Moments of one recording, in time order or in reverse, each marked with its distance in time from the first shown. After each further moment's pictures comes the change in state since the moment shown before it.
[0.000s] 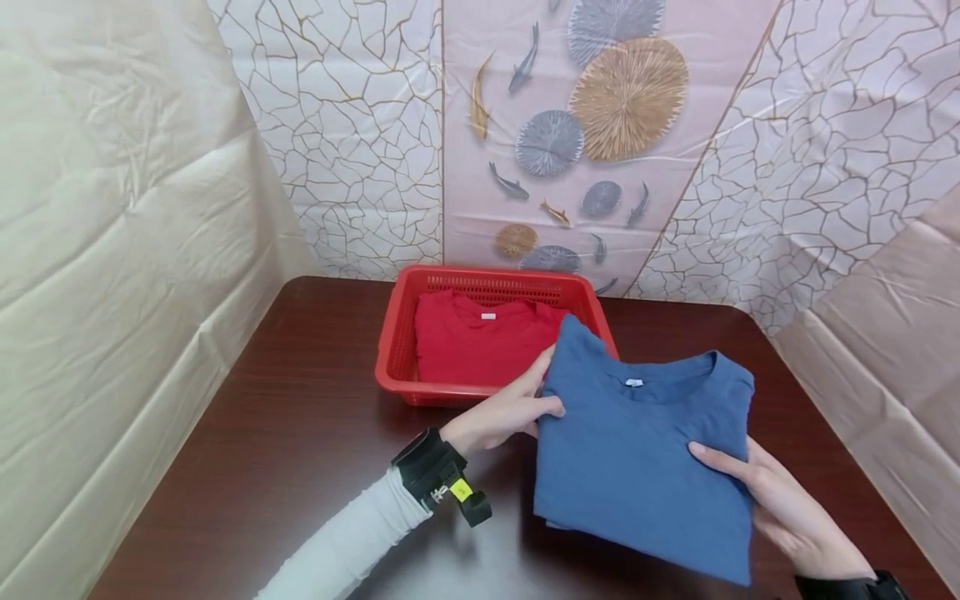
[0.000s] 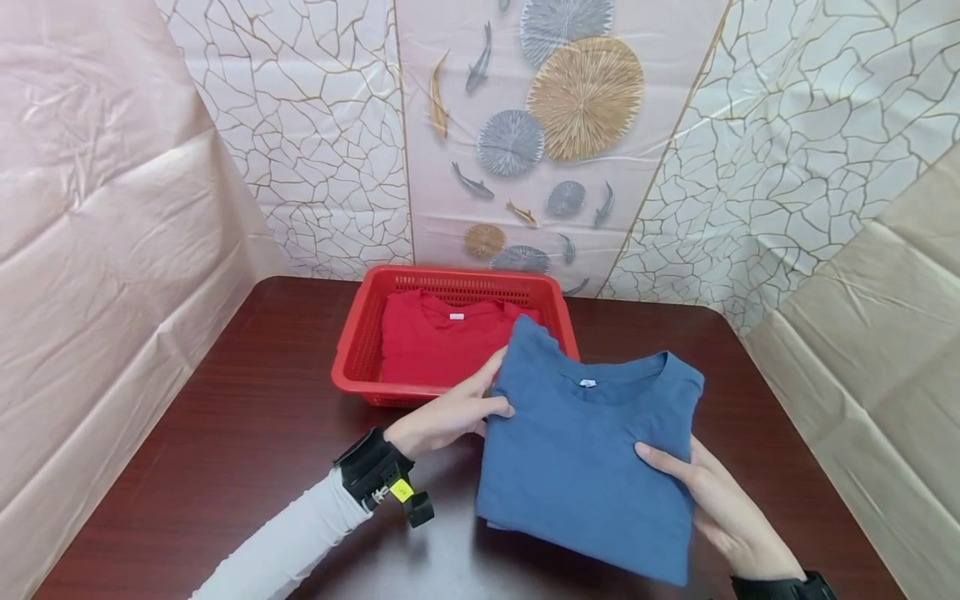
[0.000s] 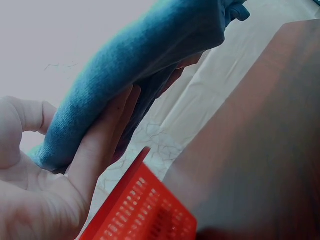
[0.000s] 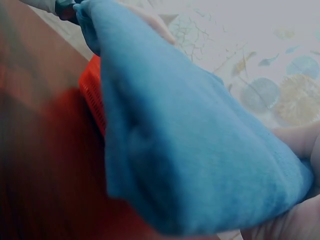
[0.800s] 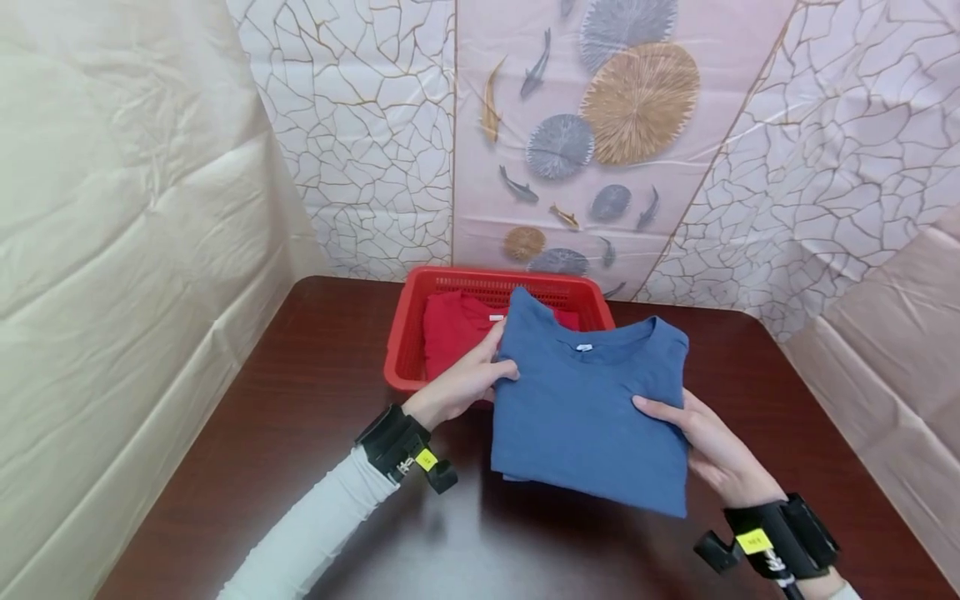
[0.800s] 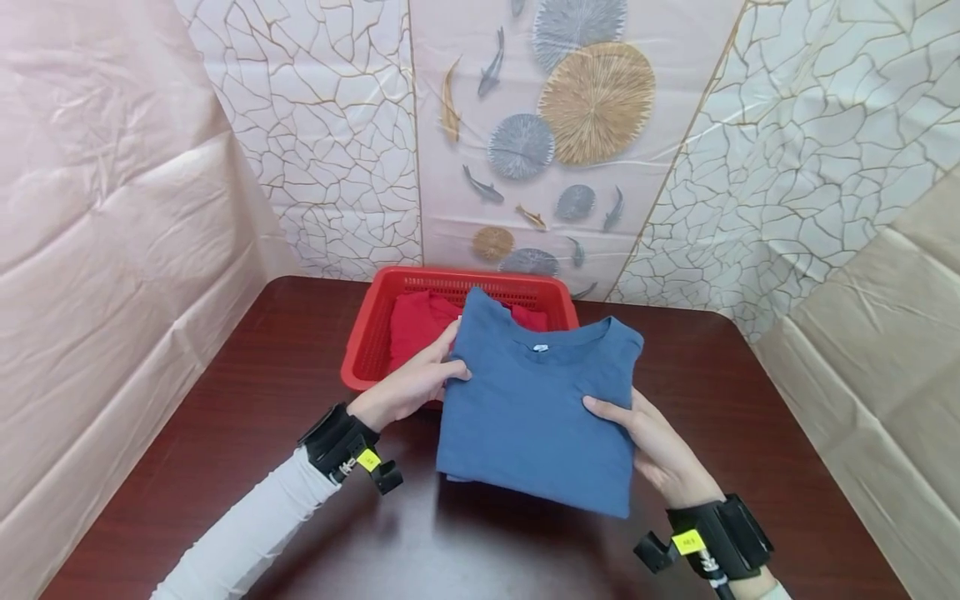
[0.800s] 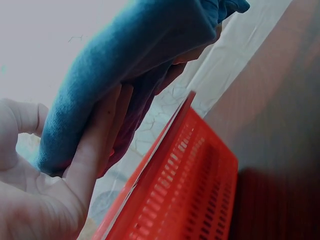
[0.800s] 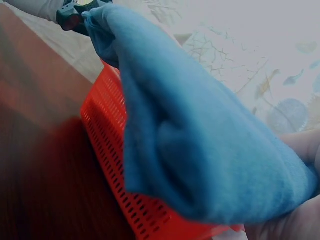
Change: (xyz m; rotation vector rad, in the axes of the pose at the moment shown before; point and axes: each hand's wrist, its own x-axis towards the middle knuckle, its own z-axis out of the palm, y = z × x) left_hand -0.022 0.019 -0.055 0.027 0.205 -0.018; right_hand 0.055 -0.034 0.044 0.043 -0.086 -0.110
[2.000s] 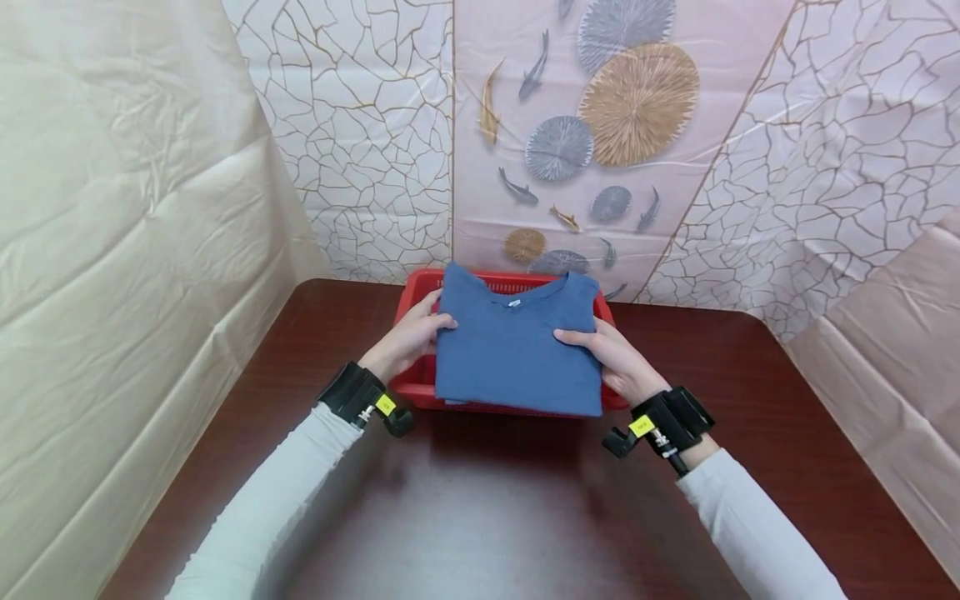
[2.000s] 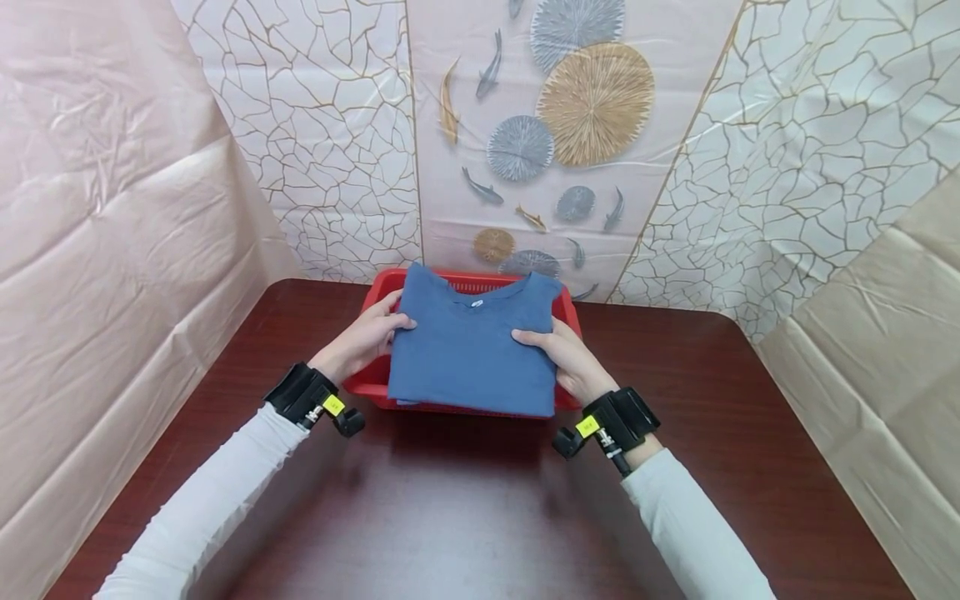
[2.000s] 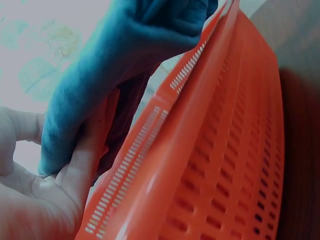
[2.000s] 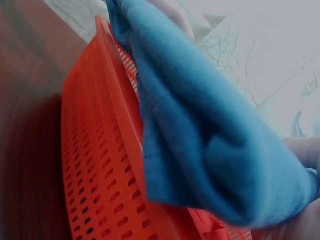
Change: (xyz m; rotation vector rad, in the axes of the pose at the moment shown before) left_hand 0.017 0.011 -0.096 -0.004 0.235 -0.066; right_hand 0.117 -0.044 0.041 0.023 -0.072 -0.071
